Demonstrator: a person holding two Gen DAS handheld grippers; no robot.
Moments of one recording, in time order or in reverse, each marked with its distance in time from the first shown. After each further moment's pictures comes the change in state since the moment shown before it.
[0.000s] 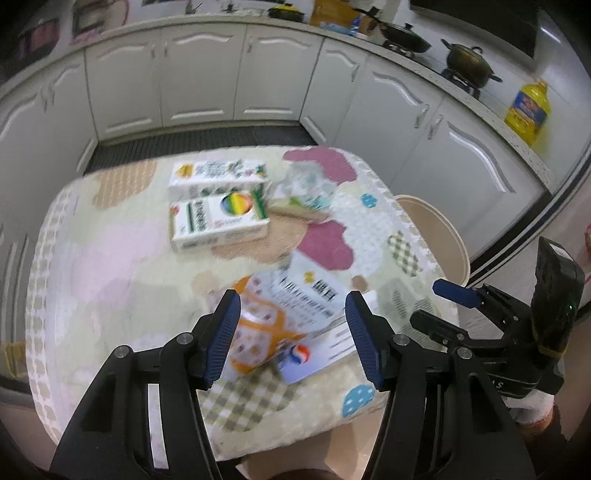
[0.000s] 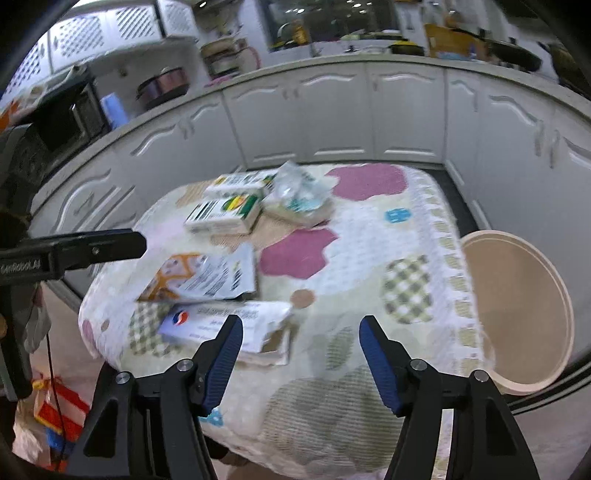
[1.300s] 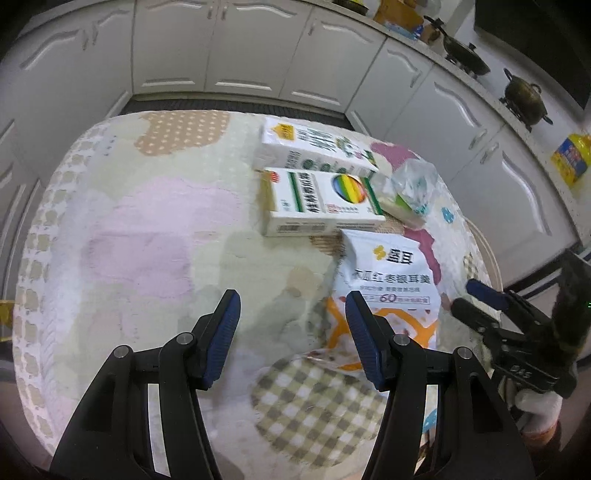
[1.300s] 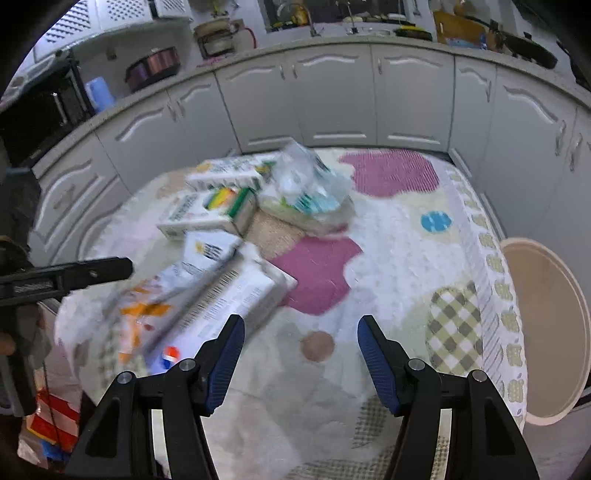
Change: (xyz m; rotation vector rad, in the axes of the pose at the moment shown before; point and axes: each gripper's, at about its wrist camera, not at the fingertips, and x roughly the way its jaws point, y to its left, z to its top) left arm 0.035 0.095 -0.001 -0.182 0.032 0.040; right arm 0.062 0.007 0.039 0.004 0.050 -0.023
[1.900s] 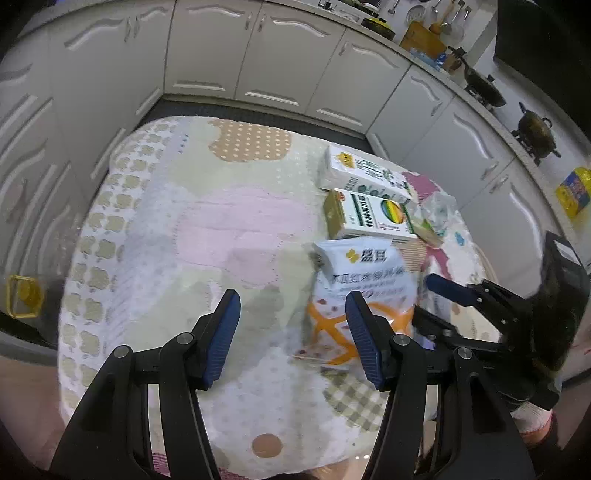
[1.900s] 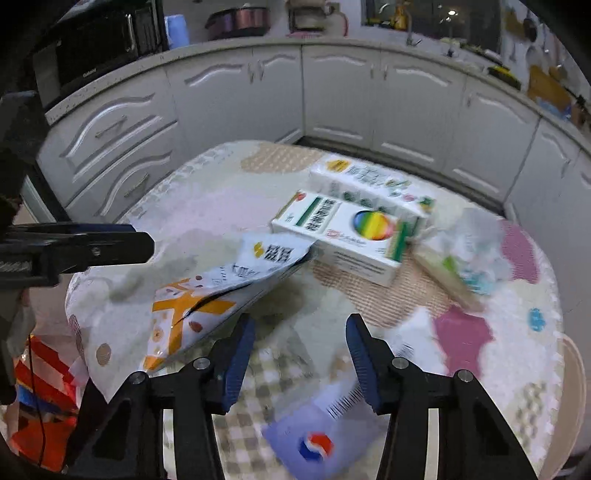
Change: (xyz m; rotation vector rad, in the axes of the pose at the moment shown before) left arm -0.042 0.051 -0.011 -0.084 -0.051 0.002; right arm 0.039 0.103 0.025 -0.282 0.055 0.031
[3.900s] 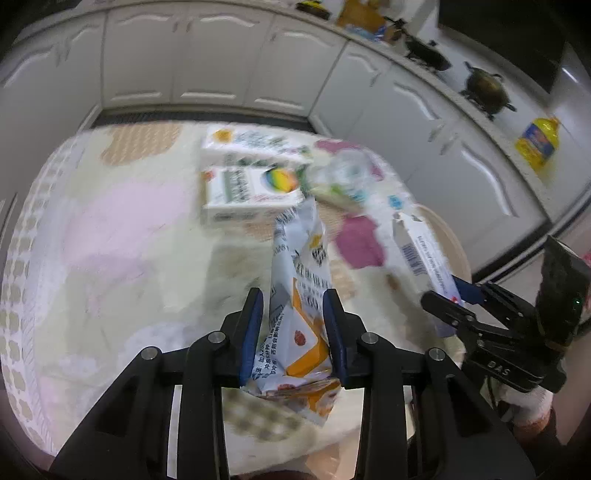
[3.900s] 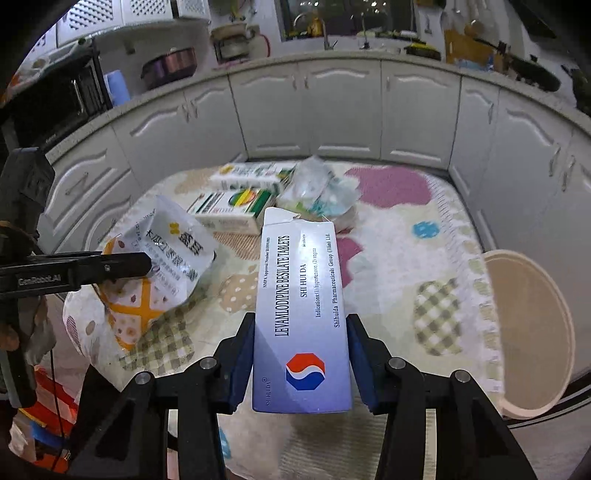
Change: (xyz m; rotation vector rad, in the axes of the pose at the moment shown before) left arm 0.020 -0.094 -0.017 0.168 0.026 -0.127; right arm -0.077 -0.075 -0.074 0.231 -0.091 -0.069
